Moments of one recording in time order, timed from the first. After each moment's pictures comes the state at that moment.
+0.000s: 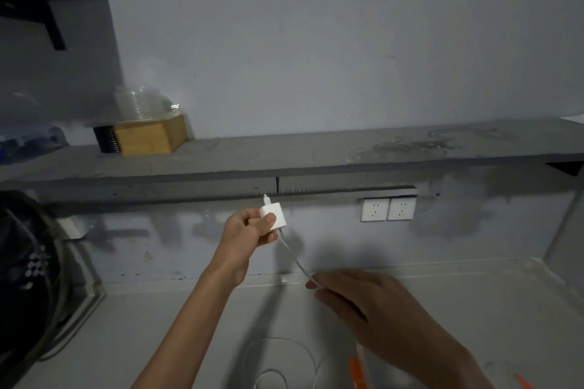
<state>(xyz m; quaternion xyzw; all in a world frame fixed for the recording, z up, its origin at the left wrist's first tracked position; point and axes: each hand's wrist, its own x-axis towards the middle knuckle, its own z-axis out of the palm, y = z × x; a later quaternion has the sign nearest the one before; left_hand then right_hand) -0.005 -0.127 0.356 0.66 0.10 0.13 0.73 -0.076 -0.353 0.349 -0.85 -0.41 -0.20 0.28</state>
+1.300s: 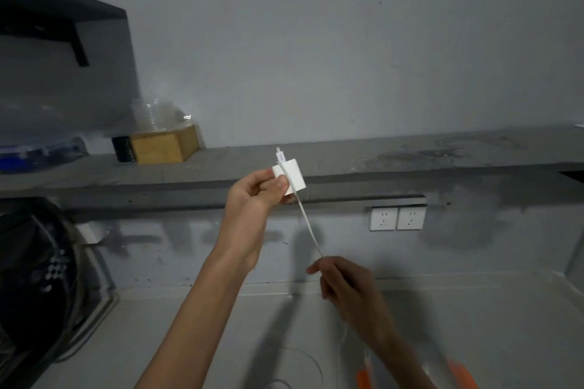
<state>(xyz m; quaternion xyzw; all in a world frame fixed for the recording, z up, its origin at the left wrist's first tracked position) -0.042 -0.160 0.430 0.62 -0.02 0.23 0.75 -0.036 -0.320 0.313 -0.69 -0.24 -0.03 0.68</state>
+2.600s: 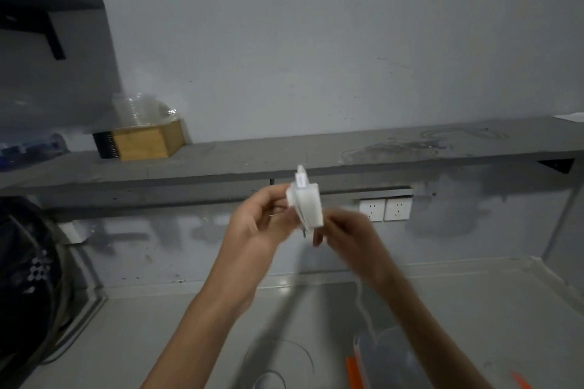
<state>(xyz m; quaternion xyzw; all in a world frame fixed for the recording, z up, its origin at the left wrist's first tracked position) -0.103 -0.191 0.430 0.70 -0.12 0.18 0.69 -0.011 -0.336 0.370 -0.75 -0.32 -0.12 0.57</state>
